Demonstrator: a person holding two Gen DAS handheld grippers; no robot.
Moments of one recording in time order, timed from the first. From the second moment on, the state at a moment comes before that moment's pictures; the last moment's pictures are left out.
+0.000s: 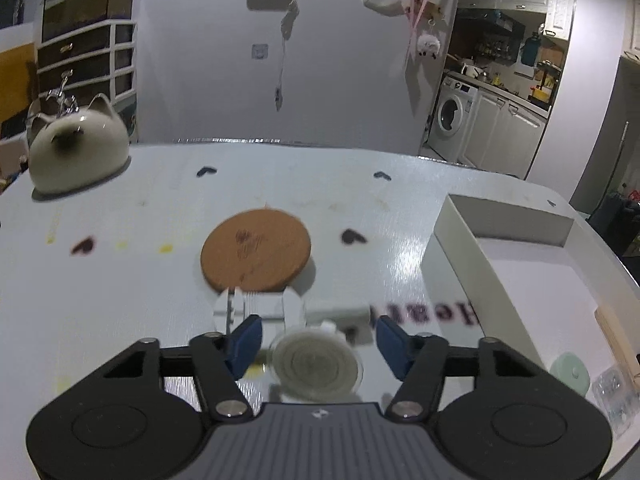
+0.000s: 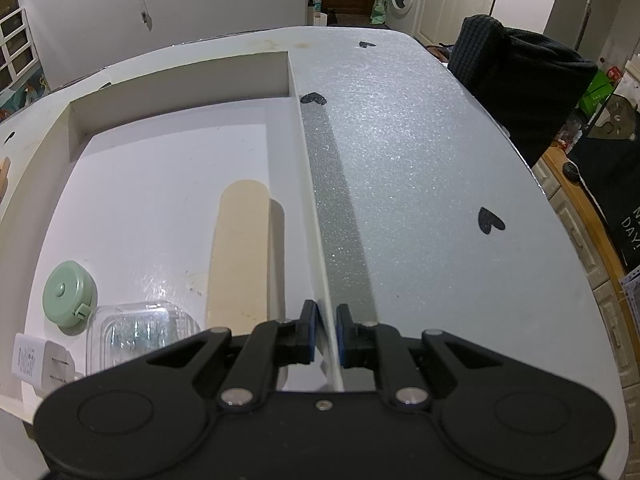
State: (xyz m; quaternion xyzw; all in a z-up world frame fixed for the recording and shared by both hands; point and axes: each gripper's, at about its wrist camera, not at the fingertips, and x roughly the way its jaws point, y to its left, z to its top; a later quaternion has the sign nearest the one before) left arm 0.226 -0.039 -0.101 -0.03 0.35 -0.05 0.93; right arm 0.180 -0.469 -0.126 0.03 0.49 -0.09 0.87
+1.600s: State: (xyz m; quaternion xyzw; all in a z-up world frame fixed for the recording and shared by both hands) left arm 0.198 -0.050 -0.080 -0.04 0.34 -0.10 0.94; right arm 0.178 -0.469 -0.126 0.03 0.49 -0.09 0.87
